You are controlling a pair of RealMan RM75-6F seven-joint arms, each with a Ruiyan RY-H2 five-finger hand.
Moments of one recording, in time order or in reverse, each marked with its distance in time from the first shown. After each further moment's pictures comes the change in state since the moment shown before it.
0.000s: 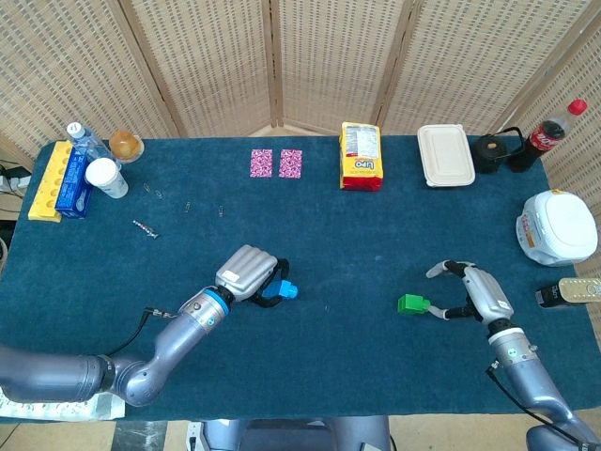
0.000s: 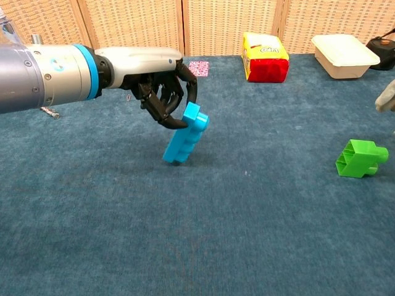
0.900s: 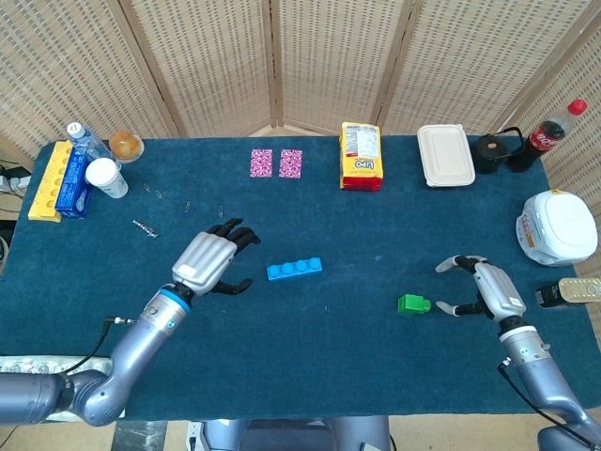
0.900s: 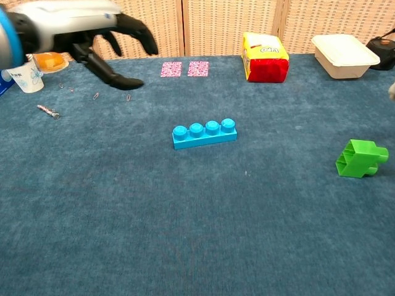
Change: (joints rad) left arm 0.148 0.163 0.025 -0.178 0.110 0.214 0.013; right arm -0.005 0.042 -0.006 0.003 -0.022 0.030 0.002
